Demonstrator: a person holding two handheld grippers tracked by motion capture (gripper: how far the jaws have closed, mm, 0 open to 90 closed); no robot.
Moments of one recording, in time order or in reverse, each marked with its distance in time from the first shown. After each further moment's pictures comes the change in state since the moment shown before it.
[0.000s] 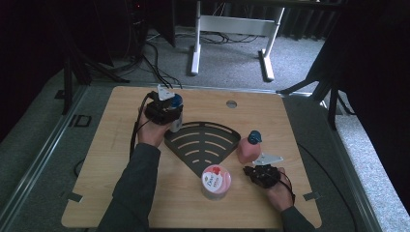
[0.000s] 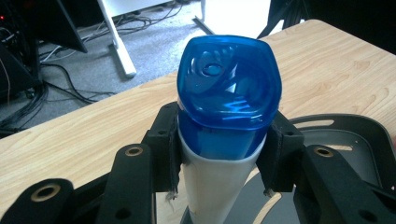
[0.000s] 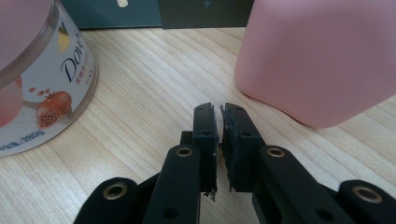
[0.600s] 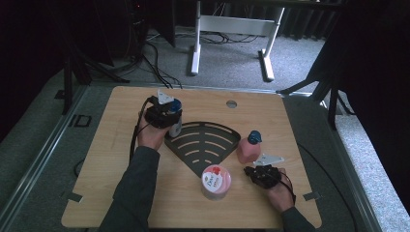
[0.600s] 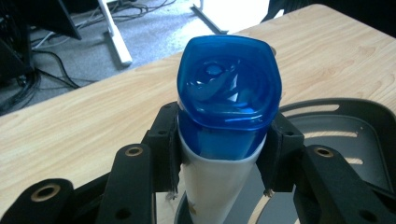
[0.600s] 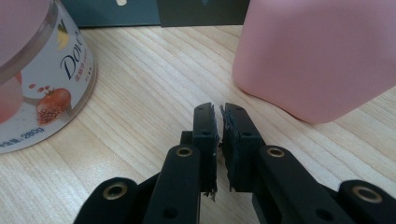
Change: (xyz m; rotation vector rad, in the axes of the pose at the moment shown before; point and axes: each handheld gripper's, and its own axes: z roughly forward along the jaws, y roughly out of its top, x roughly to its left) left arm 0.003 -0.018 0.010 0.037 -0.012 -0.017; right arm 0.000 -0.002 -0.002 -0.001 -0.003 0.003
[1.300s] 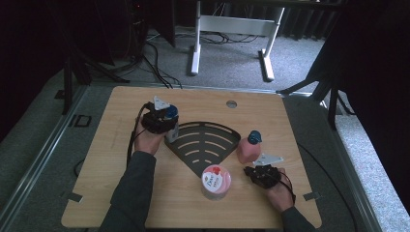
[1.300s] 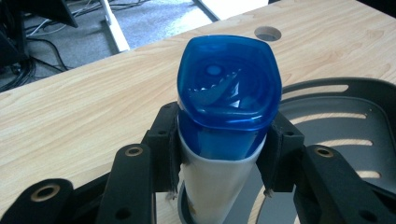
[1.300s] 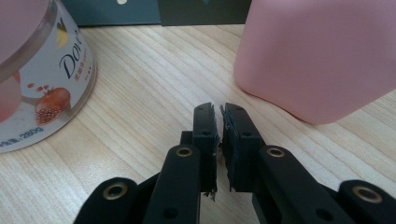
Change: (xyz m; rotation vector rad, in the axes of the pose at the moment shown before) left arm 0.008 -0.024 0.004 0.029 -0.009 -0.014; right arm 0.000 0.000 0.001 0.003 0.001 -0.005
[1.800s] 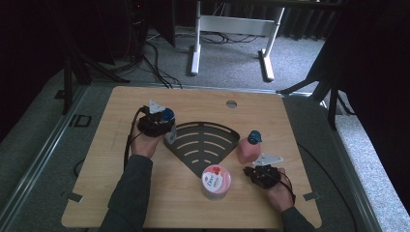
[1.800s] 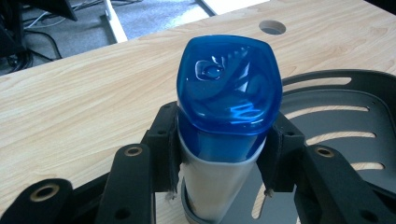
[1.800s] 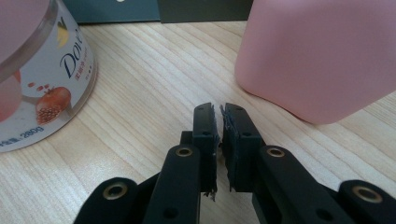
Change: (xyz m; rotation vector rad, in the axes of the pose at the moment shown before) left arm 0.008 -0.012 -0.001 -0.006 -0.008 -0.030; right arm 0.000 0.000 0.000 0.003 0.001 0.000
